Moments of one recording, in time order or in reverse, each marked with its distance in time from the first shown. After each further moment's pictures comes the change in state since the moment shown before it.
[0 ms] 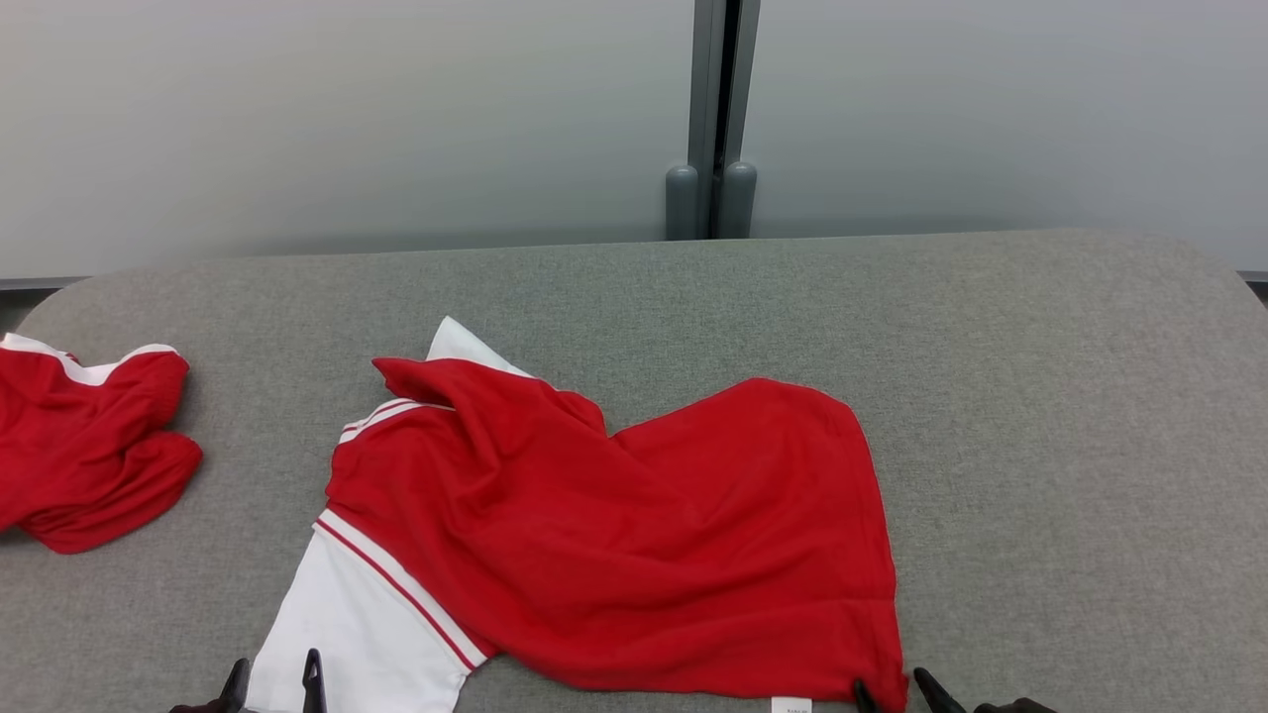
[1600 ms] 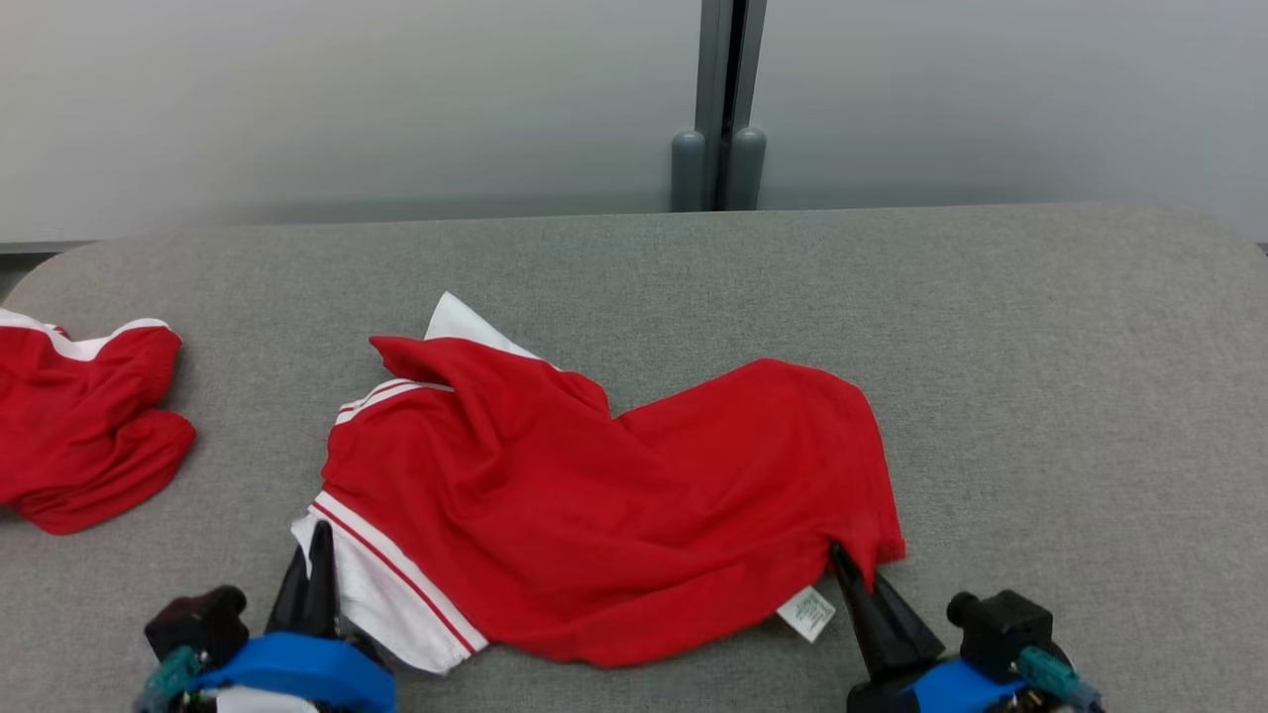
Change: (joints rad) left arm -0.141 -0.007 -0.146 -0.034 -0.319 0.000 -0.002; right arm -0.111 0.000 0.089 -0.145 0.097 0.000 0.000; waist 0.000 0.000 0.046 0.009
